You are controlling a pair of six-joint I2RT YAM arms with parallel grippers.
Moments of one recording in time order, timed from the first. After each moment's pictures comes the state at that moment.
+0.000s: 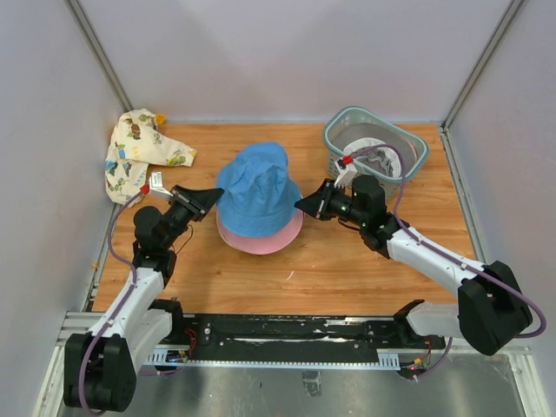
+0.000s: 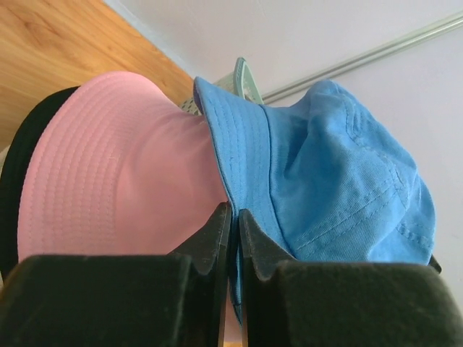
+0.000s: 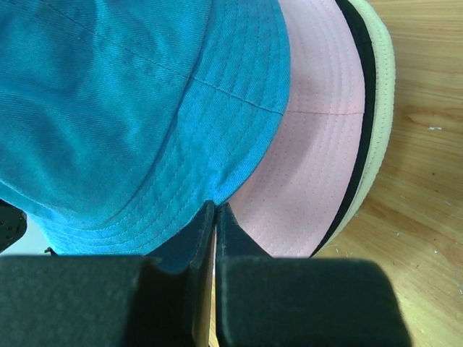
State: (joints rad) left arm -0.07 0.86 0.33 0.60 0.43 -1.11; right arm 0.57 1.26 0.71 0.29 -0.36 0.72
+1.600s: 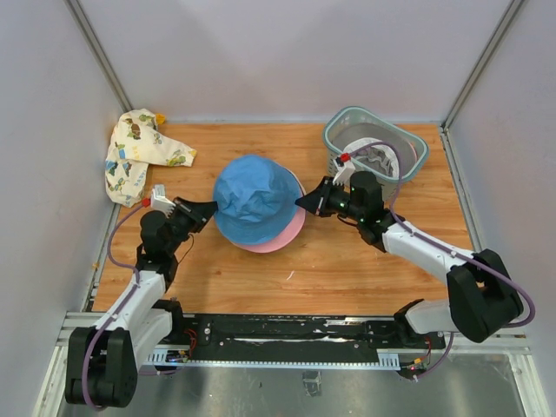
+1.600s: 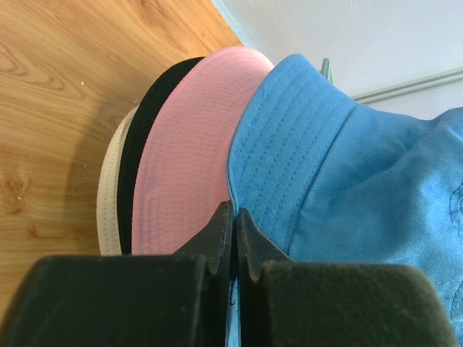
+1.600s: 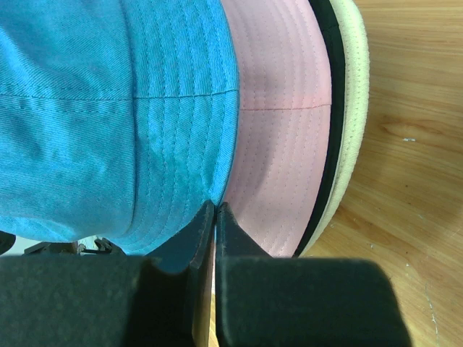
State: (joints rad) left arm -0.04 0.87 0.25 0.49 0.31 -1.03; right arm 0.53 1.34 0.73 0.32 -0.37 0.67
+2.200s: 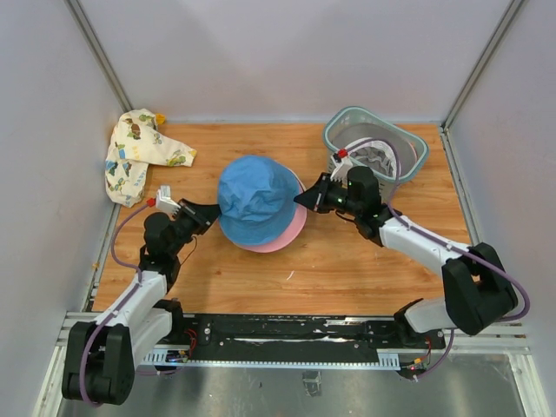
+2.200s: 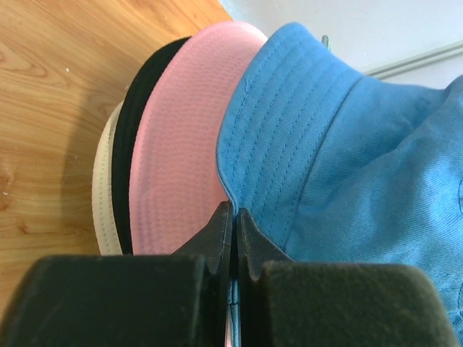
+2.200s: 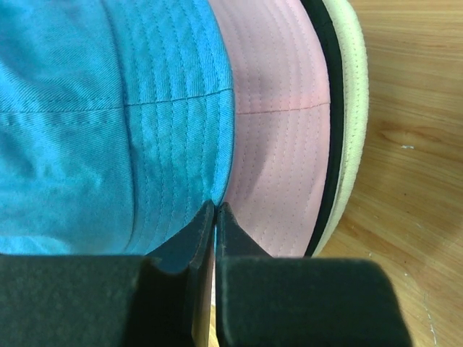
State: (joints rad) left arm -0.07 0.91 0.23 0.56 0.34 -1.01; right arm 0.52 1.37 0.77 0.30 -0.38 0.67
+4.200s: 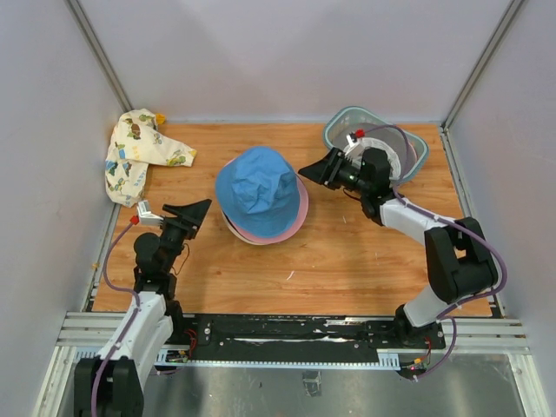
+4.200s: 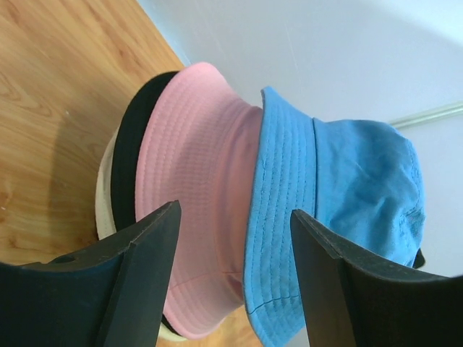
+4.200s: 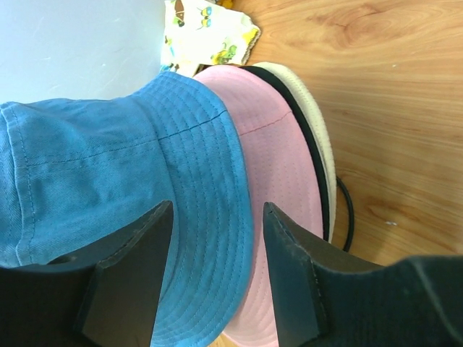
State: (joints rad) left arm -0.01 0.63 0.10 0.58 0.22 -1.17; right arm 0.34 1.57 0.89 0.51 -0.55 0.83
